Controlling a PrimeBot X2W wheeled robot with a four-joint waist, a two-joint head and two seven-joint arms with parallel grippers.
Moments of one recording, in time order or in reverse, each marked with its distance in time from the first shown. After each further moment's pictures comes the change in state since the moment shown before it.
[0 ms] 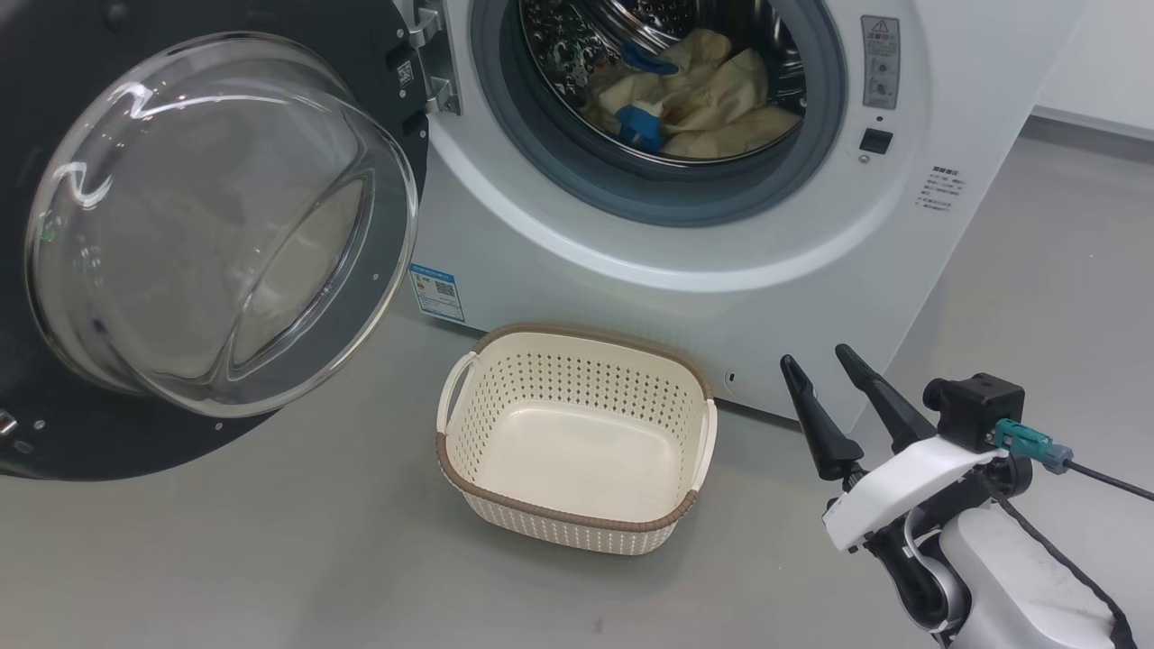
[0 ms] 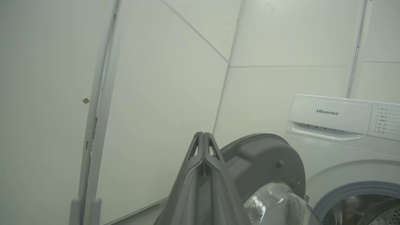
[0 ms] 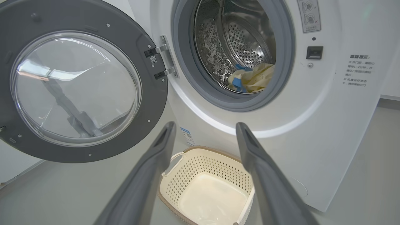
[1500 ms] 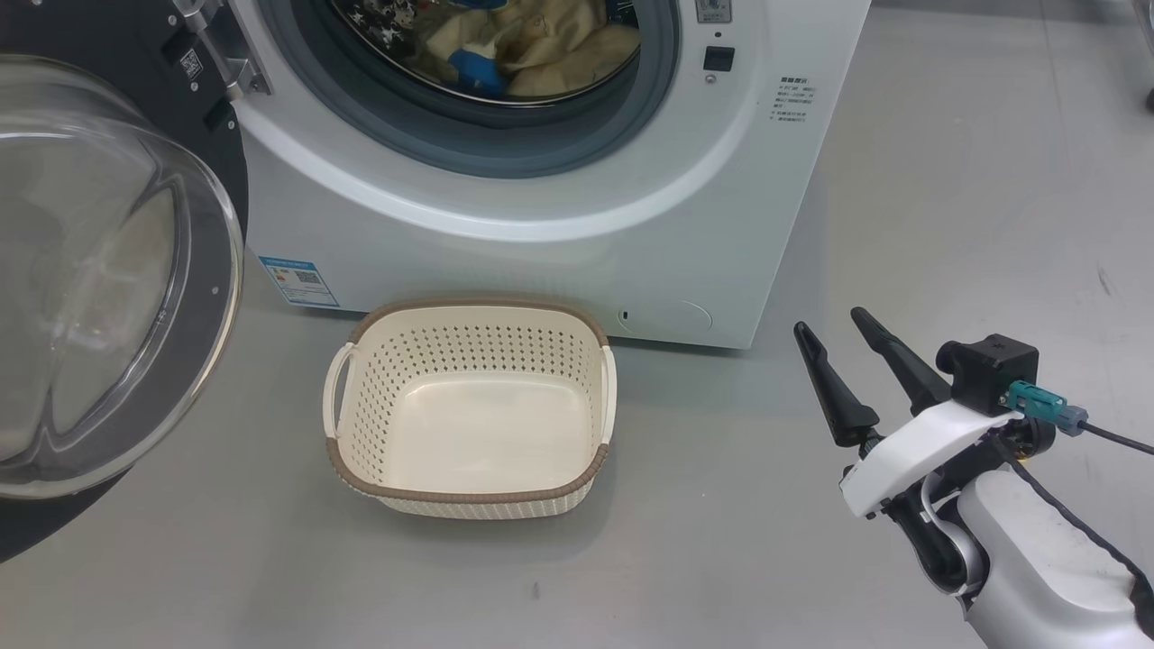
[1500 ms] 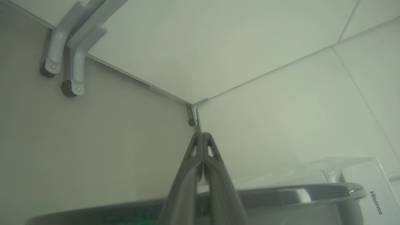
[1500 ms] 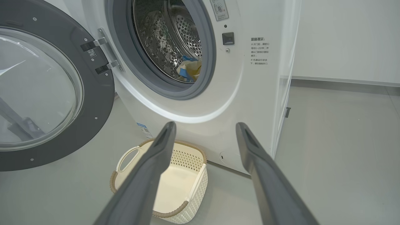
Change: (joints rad) left arm -0.286 0.152 0.369 0.652 -0.602 0.097 0.444; right arm -0.083 -0.053 0.044 0.026 0.000 0.000 0.000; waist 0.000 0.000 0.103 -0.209
